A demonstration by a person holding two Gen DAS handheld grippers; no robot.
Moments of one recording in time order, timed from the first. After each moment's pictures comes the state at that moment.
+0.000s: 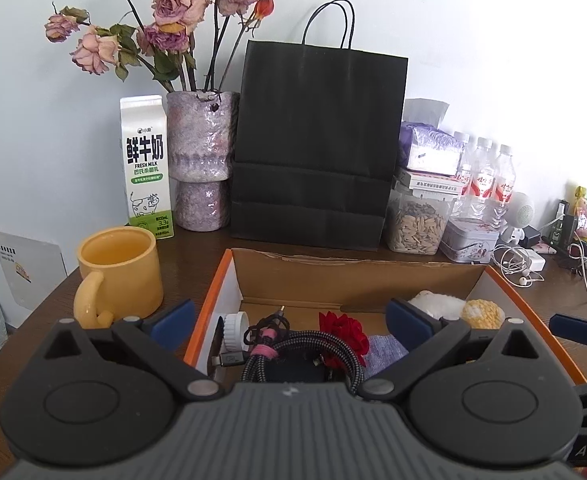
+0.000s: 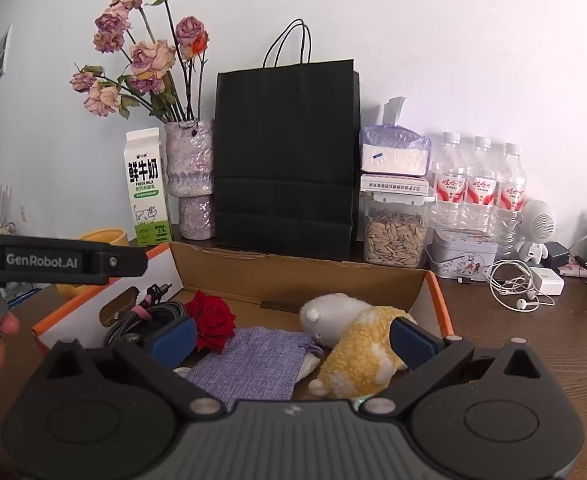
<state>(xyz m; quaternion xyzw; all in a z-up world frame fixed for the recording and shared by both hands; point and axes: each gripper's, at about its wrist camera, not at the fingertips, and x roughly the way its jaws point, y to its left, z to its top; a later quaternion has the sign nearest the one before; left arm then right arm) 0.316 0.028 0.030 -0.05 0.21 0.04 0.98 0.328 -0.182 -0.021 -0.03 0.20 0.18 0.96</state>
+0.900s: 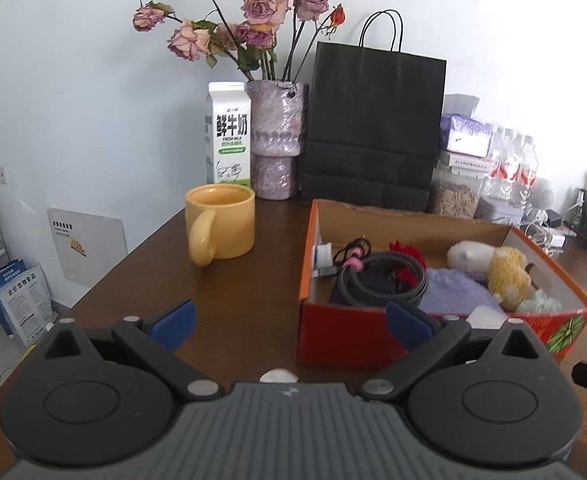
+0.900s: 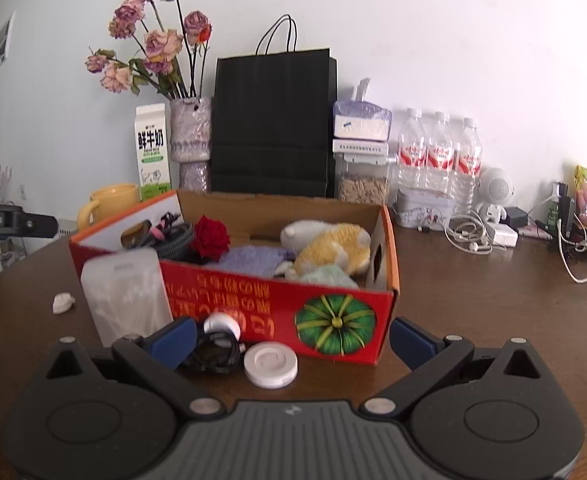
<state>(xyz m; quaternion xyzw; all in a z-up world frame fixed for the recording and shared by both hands) 0.201 0.072 0.011 -0.05 0.22 0.10 0.97 0.227 -0.231 -0.053 -0.04 0.22 0.17 0.96</state>
